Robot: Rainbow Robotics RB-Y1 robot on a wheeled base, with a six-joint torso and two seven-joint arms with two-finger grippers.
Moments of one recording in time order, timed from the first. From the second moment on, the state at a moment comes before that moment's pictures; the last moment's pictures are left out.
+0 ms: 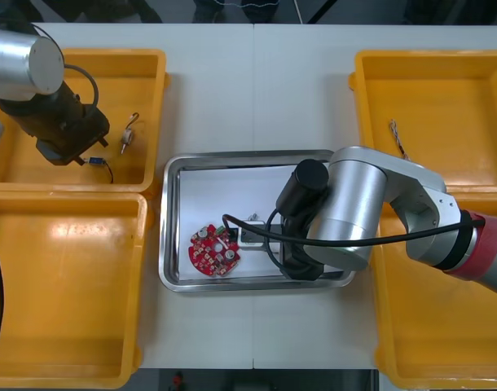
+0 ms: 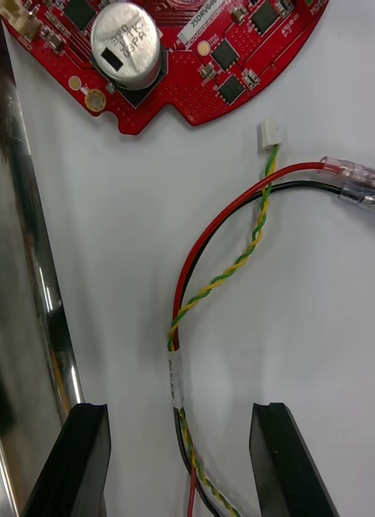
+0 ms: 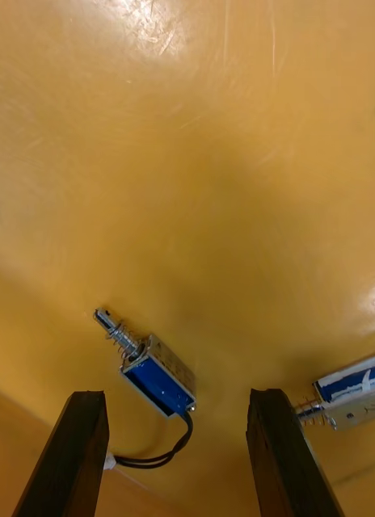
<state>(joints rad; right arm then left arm) -0.77 -0.64 0.96 -1.91 -0.71 1.47 1.86 -0.81 0.60 -0.10 -1.21 0.55 1.58 -0.61</state>
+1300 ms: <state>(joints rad) -0.85 -0.64 0.50 -2.01 -0.77 1.91 1.79 -0.82 0.58 -0.16 -1.11 0.53 1.46 -0.60</state>
